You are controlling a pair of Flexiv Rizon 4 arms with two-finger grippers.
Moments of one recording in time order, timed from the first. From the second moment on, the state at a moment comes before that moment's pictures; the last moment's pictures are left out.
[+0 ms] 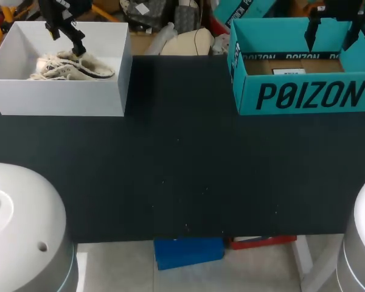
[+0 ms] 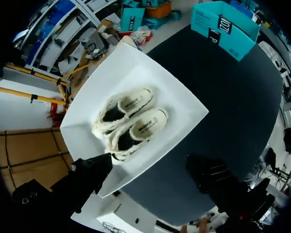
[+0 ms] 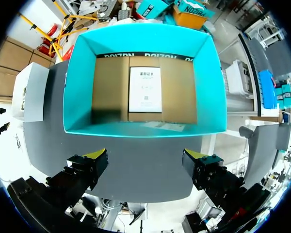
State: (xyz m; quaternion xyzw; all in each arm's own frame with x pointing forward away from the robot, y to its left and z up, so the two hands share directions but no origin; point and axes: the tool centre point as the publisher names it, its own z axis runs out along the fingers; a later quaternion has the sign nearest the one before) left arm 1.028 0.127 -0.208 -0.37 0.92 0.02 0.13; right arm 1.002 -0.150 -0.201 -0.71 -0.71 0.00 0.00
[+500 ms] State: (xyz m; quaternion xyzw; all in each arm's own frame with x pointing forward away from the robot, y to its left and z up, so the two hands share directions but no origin) left arm 1.016 0.127 -0.217 -0.14 0.98 0.07 0.14; right arm 1.002 -0.150 -0.201 -0.71 -0.71 0.00 0.00
